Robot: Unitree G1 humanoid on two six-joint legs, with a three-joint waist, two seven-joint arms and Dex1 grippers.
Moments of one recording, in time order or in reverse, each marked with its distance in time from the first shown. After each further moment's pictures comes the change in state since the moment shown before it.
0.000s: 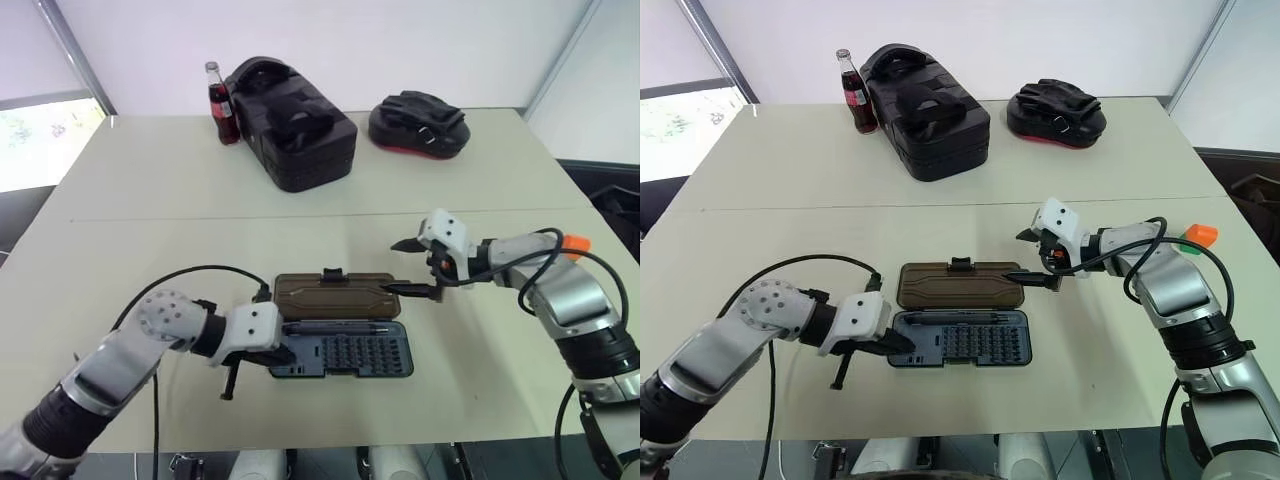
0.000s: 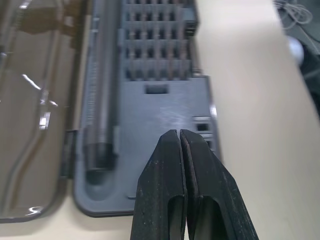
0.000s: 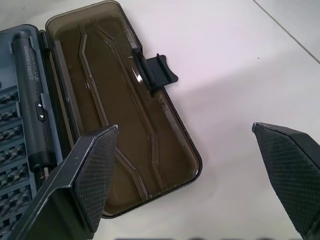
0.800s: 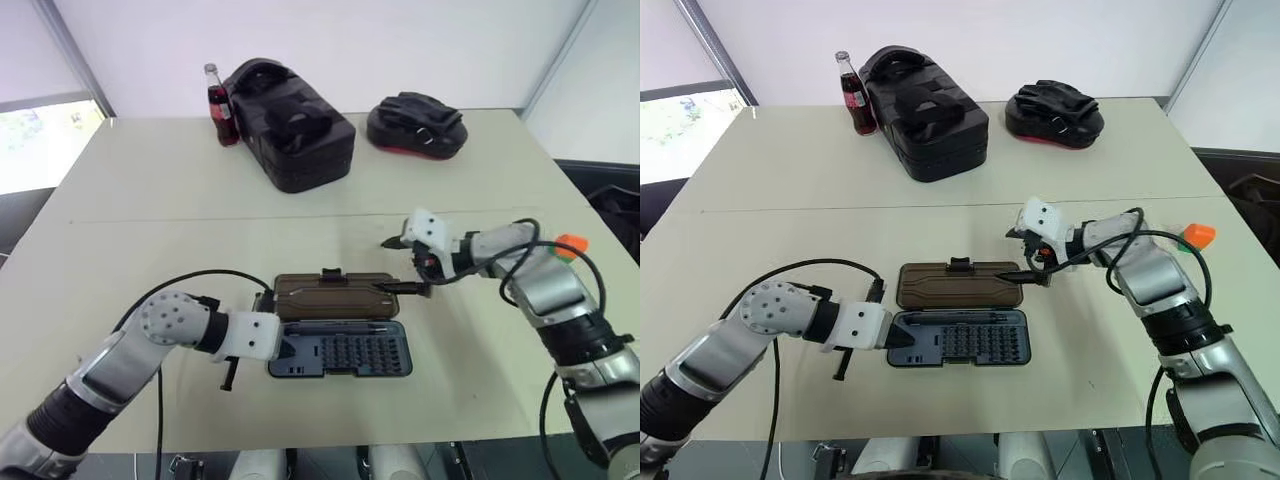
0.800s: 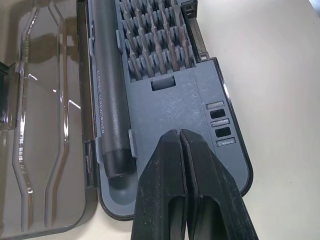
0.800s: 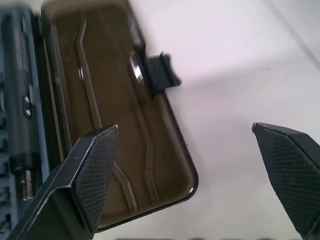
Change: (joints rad) left arm 0.004 0.027 -0.038 0.047 0.141 -0.235 -0.011; right arm -0.135 0.061 0.127 0.097 -0.128 -0.049 0.084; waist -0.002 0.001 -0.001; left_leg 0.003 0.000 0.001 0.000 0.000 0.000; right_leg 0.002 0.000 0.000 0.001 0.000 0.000
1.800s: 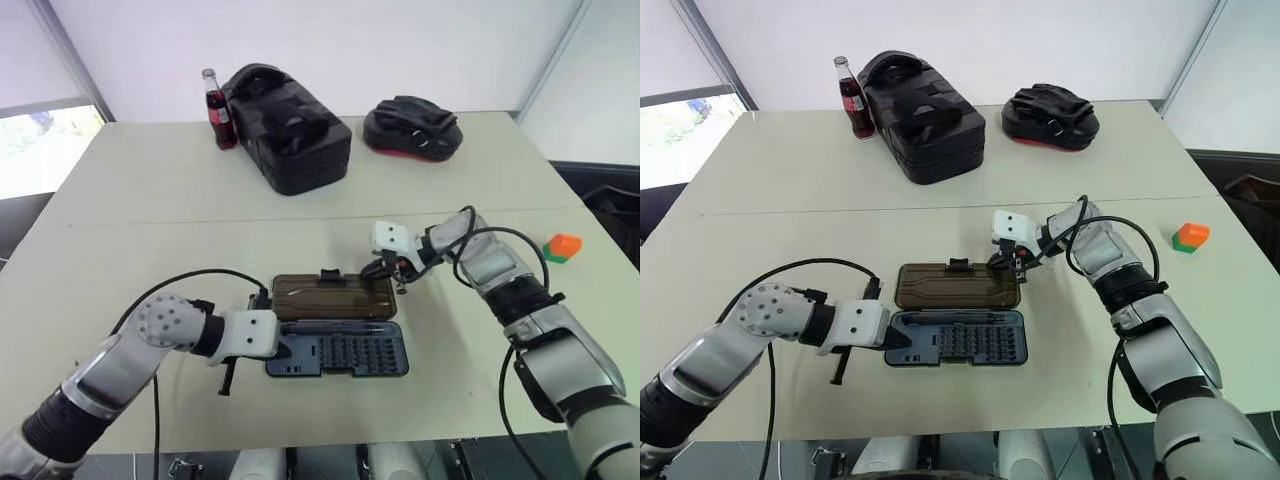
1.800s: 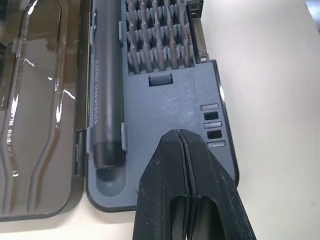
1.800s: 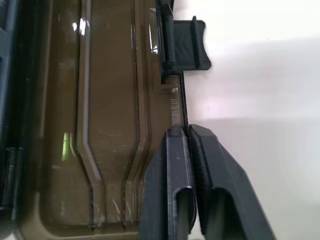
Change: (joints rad) left arm 0.040 -0.004 0.032 -0.048 -0.026 0.108 0.008; right arm -0.191 0.166 0.119 0.495 -0.247 -0.368 0.166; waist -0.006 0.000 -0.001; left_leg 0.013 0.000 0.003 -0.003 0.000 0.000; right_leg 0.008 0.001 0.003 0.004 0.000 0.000
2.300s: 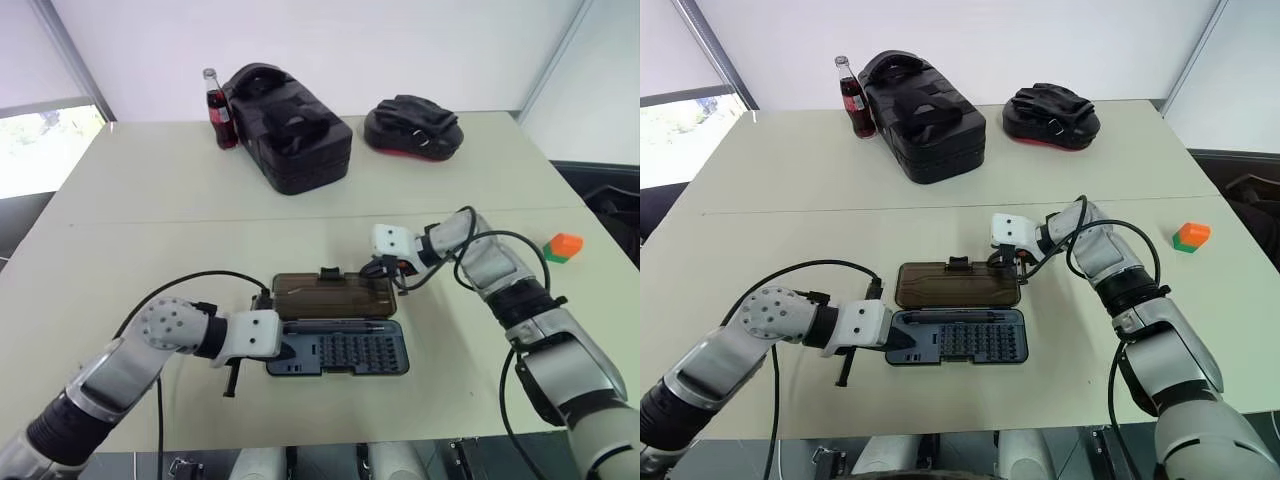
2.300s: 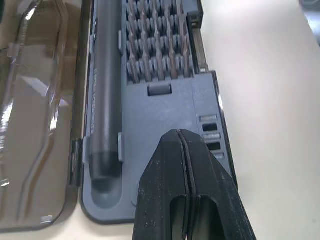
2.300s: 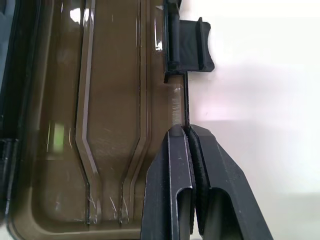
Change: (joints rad) left arm 0.013 -0.038 -0.001 0.003 -0.020 0.012 0.024; right arm 0.040 -0.024 -0.057 -0.113 0.001 0.000 -0.019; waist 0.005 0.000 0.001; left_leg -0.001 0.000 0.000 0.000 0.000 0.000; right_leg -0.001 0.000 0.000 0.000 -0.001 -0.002
